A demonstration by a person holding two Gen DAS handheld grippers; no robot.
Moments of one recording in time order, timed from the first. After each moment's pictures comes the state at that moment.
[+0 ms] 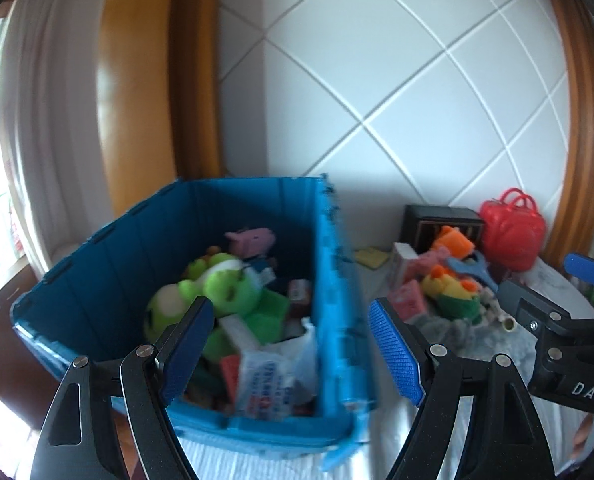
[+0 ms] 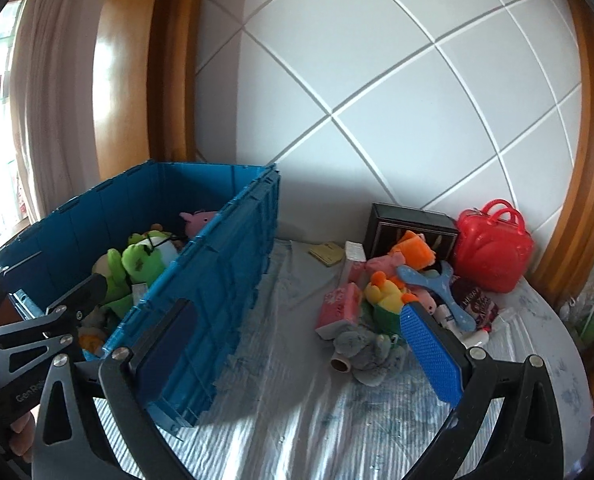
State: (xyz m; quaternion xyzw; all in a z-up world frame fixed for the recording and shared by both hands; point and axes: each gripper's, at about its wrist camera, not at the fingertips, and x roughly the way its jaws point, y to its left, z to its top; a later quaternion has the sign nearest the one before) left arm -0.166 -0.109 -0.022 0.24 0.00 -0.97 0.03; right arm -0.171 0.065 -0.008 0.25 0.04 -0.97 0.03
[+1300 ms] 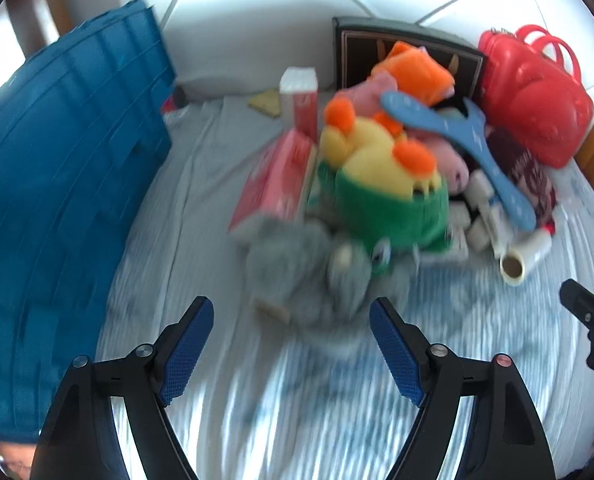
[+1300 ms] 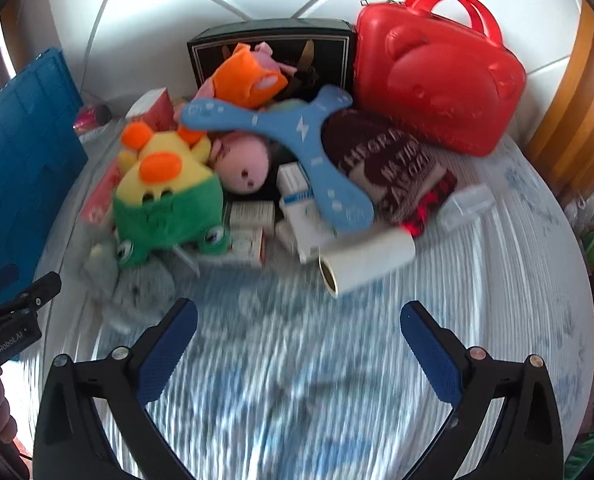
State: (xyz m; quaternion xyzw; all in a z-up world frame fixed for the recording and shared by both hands) left arm -0.405 0.182 -0.208 0.50 -0.02 -0.87 0.06; right arm -0.389 0.422 -0.202 0.49 0.00 -0.87 0.00
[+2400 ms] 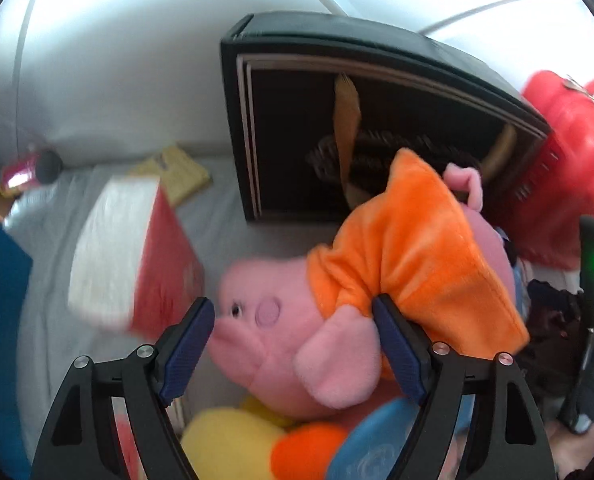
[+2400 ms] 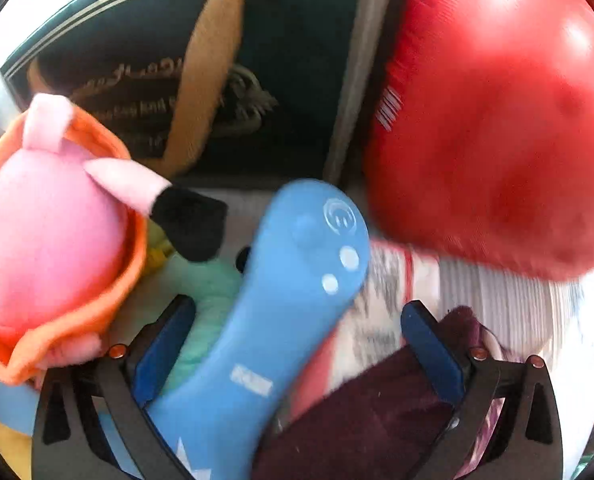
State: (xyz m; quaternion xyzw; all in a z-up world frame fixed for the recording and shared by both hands) left arm -0.652 0.231 -0.263 0.51 0.02 -0.86 -0.02; right arm -0.667 0.472 -0.307 0.54 0.02 -0.84 -0.02
